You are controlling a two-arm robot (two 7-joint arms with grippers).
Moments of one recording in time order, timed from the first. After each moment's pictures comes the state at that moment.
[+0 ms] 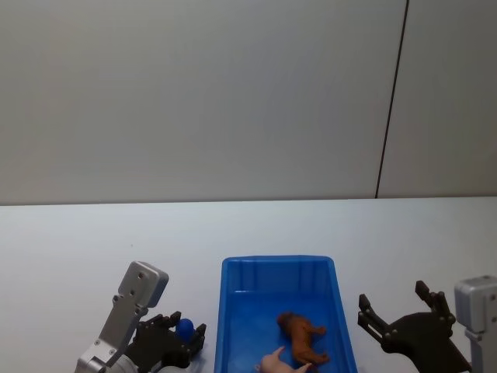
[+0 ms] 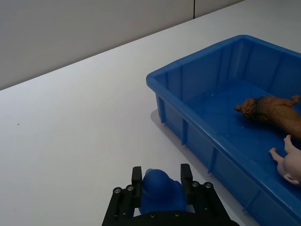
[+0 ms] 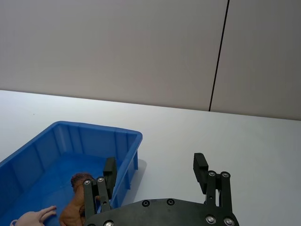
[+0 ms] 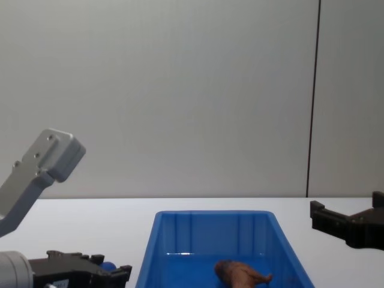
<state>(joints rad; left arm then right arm) -0.21 0.43 0.38 -1.46 -0.32 0.28 -0.20 -0.10 0.18 -0.25 -1.75 0.12 0.05 -0.03</state>
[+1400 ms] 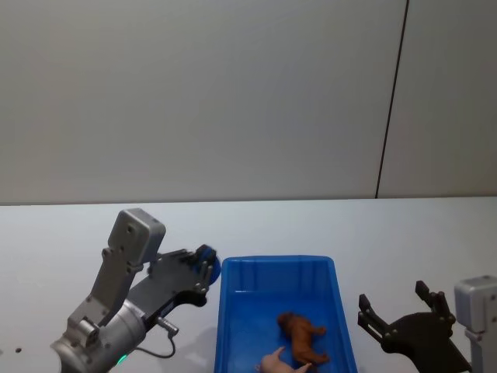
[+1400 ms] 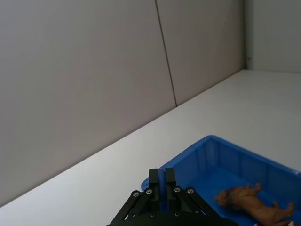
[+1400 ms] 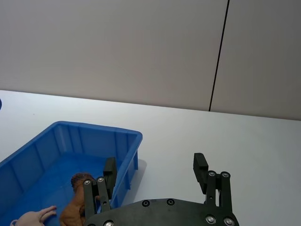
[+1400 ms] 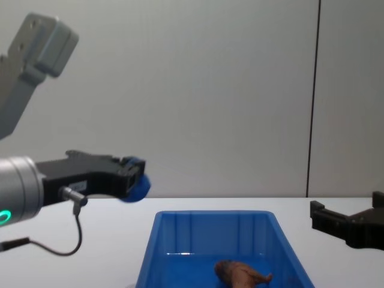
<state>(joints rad) -0.23 0.45 0.35 -1.62 -0.30 0.12 -0.26 -0.10 0.18 -0.25 -1.75 0.12 0.05 -0.03</state>
